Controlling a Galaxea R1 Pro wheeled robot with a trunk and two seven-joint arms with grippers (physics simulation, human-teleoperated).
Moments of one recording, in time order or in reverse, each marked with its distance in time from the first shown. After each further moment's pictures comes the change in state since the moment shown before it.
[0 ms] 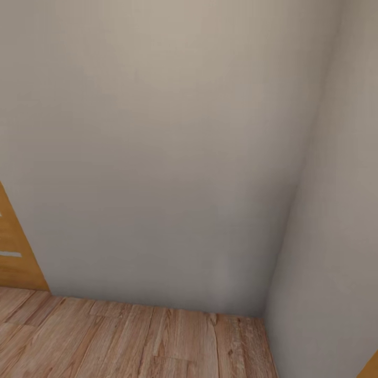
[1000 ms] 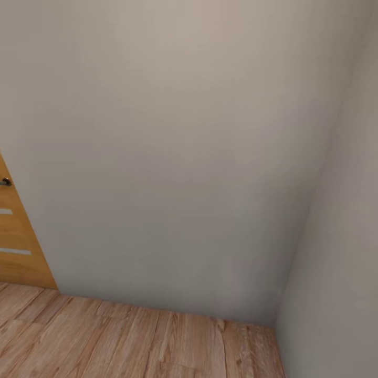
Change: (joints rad) left arm 0.000 0.000 0.000 0.000 0.000 0.000 0.000; right arm 0.000 0.000 0.000 0.000 0.000 0.000 0.000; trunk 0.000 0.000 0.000
